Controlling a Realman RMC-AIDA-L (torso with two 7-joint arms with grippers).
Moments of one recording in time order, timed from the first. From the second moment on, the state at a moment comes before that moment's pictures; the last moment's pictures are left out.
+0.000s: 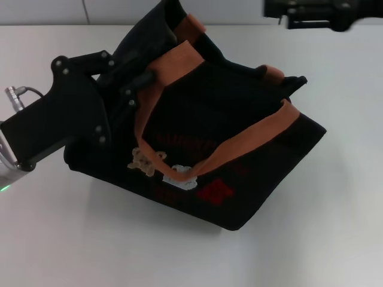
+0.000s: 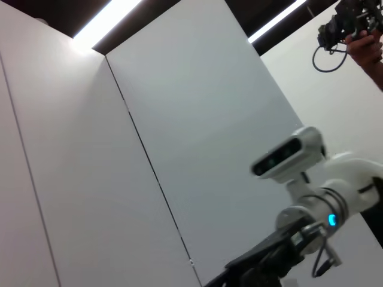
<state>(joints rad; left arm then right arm) -0.46 -2.07 0.65 0.28 1.52 1.95 -0.36 0.54 2.08 -0.88 -1.30 -1.72 -1.60 1.75</state>
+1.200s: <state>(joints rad) -0.49 -2.07 0.67 0.29 1.52 1.96 -0.36 0.56 2.09 -1.34 -1.45 -1.90 -1.30 1.91</state>
